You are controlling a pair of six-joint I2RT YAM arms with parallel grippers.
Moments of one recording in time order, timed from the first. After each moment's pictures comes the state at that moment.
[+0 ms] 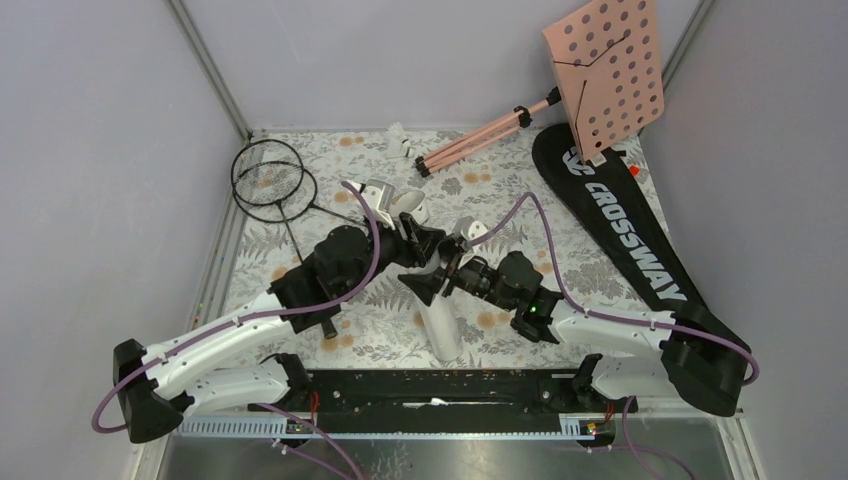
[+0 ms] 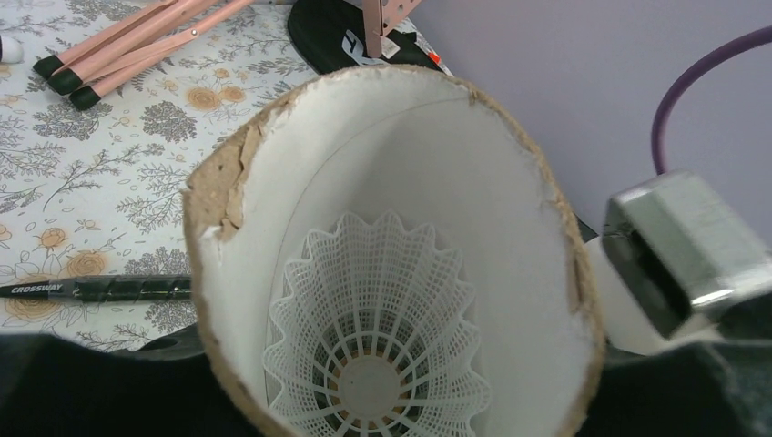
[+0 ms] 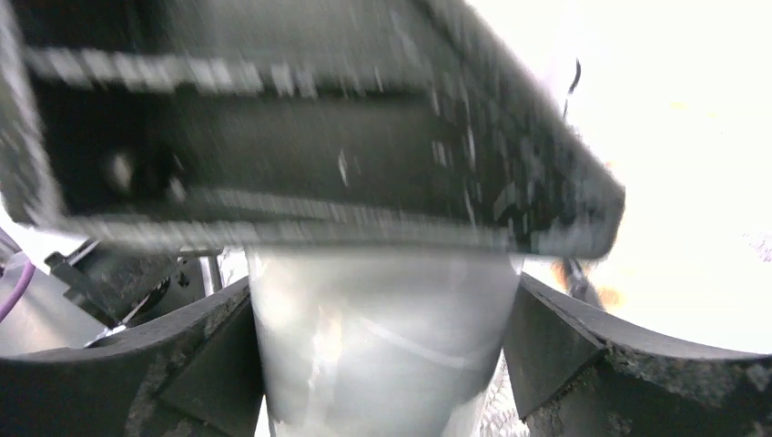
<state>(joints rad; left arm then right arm) -0.97 0.98 0.87 0.00 -0.26 -0.51 1.00 1.23 0.57 0.77 -0.10 0.18</state>
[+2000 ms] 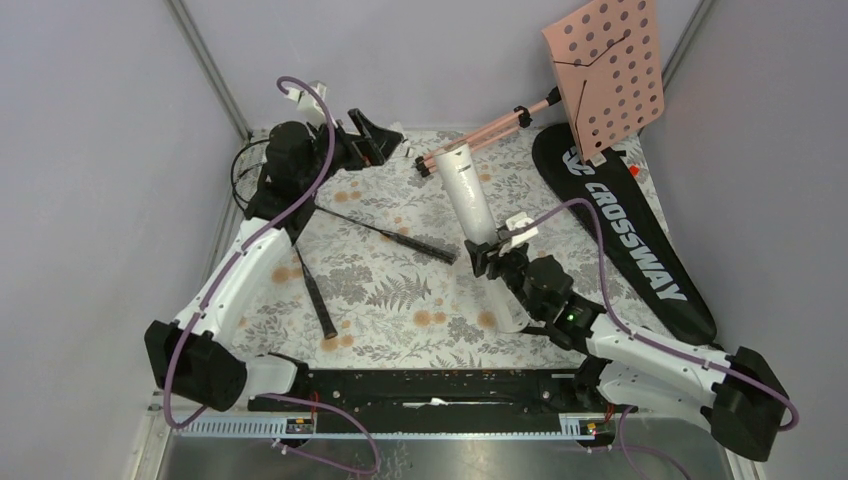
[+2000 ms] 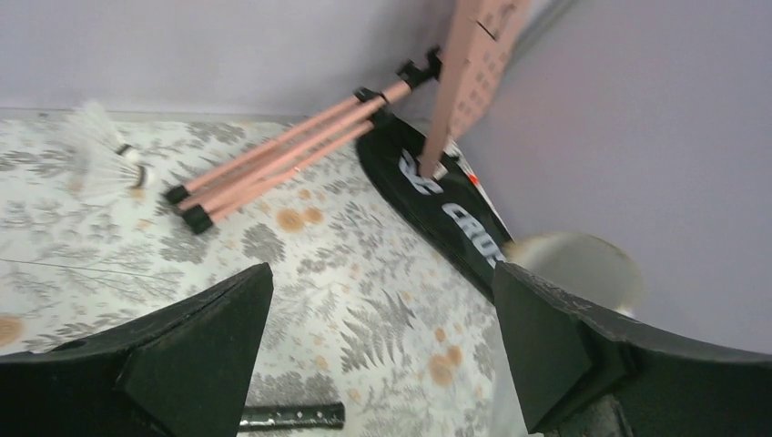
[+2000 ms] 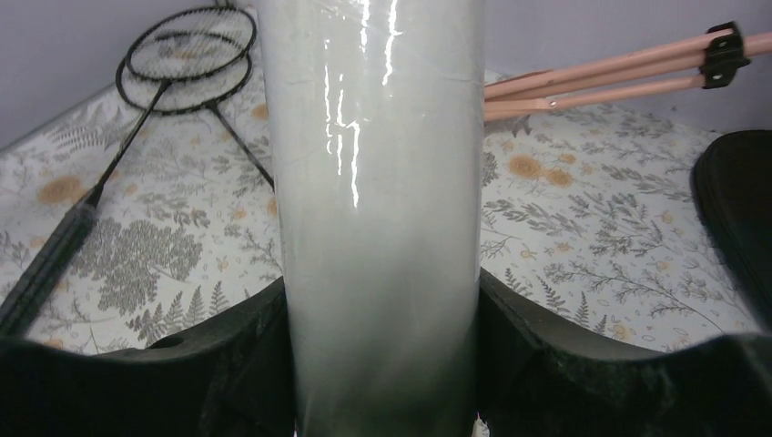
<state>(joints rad) -0.32 1.28 1.22 0.01 0.32 -0.57 0.90 0.95 0.48 0.39 0.39 0.03</state>
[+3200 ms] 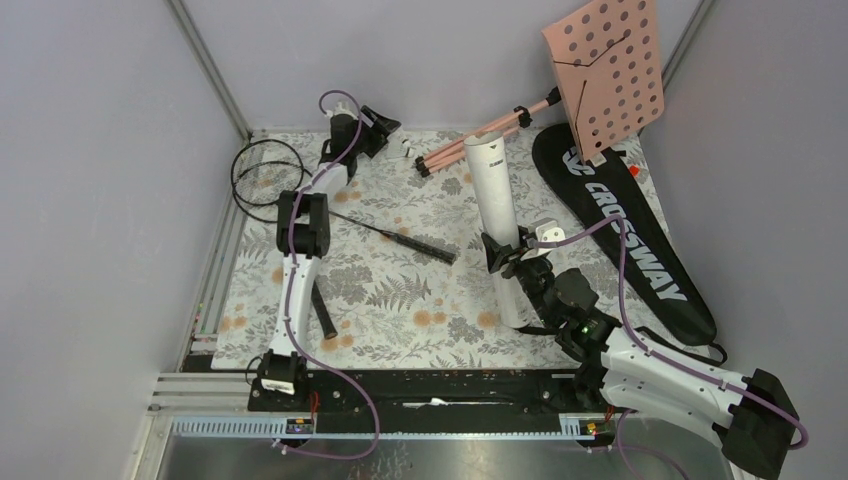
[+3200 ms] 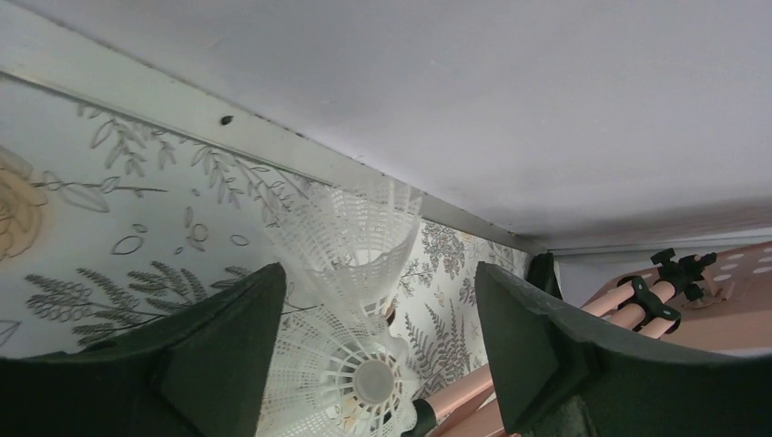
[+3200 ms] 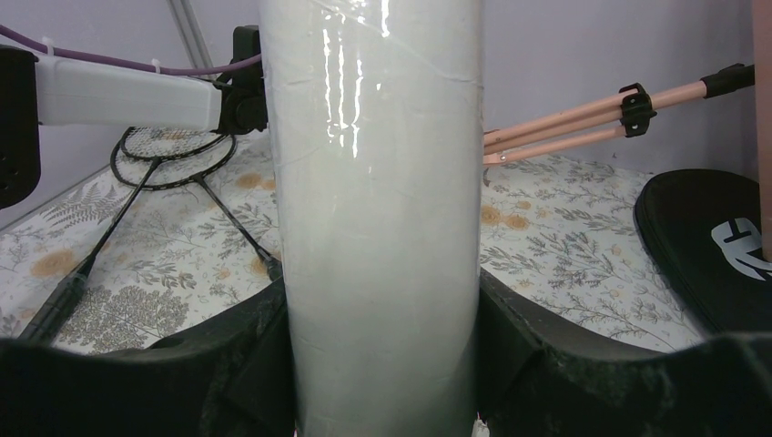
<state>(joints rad) -0.11 2.79 2.31 0.24 0.34 -0.99 0.89 0.78 0.38 0.53 0.46 -0.02</state>
